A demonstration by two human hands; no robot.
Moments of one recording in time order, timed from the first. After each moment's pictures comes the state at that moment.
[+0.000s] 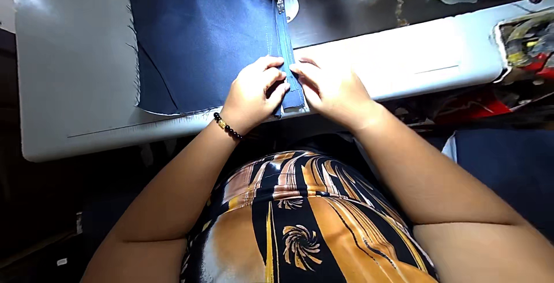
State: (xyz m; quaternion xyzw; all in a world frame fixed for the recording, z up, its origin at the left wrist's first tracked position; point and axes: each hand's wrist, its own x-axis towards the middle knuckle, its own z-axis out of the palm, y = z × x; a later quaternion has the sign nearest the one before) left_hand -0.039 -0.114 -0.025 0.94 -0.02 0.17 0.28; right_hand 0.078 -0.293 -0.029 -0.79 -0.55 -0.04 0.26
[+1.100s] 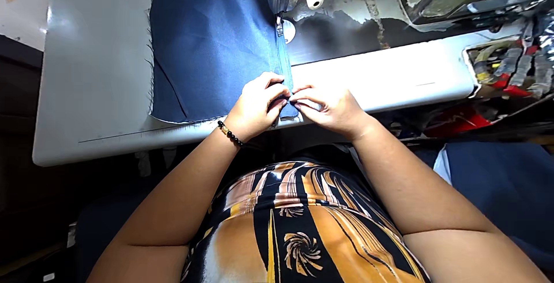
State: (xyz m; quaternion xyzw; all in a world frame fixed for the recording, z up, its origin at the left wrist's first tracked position) left_hand -0.039 -0.113 -0.022 0.94 -0.05 0.12 0.30; right_hand 0.087 -0.305 -0.046 -0.68 -0.61 -0.04 0.41
